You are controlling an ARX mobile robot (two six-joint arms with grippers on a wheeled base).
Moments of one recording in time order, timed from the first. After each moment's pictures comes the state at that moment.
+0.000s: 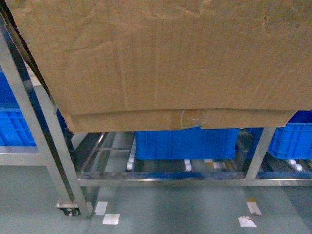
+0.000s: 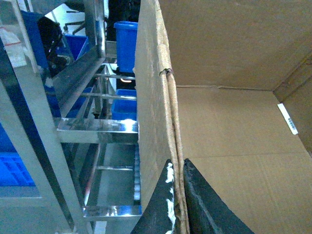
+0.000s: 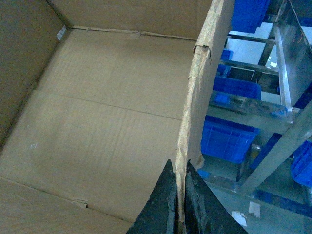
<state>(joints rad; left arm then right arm) -0.42 1.19 0.90 0.10 -0.38 -0.21 0.02 1.39 1.17 -0.22 -0.42 -0.07</state>
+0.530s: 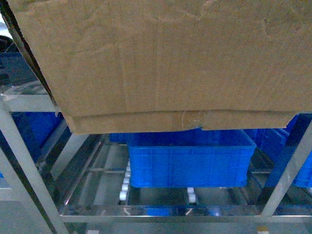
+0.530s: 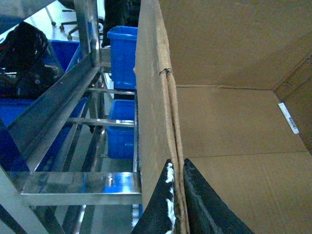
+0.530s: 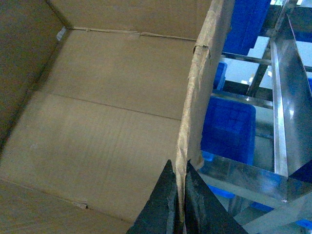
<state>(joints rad) -0.42 1.20 0.90 0.10 -0.38 -0.21 0.02 1.39 1.17 -0.22 -0.42 -0.07</state>
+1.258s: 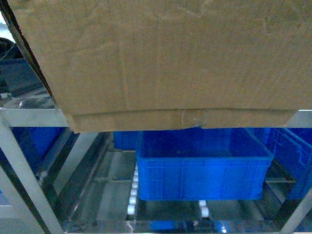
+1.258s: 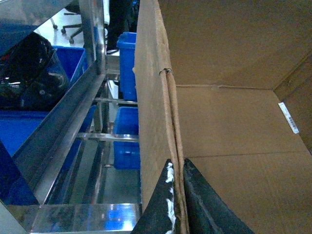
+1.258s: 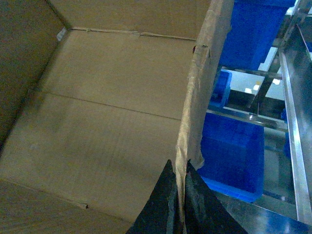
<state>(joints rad) -0.42 1.20 0.90 0.10 -0.38 -0.21 0.02 1.39 1.17 -0.21 -0.42 -0.07</state>
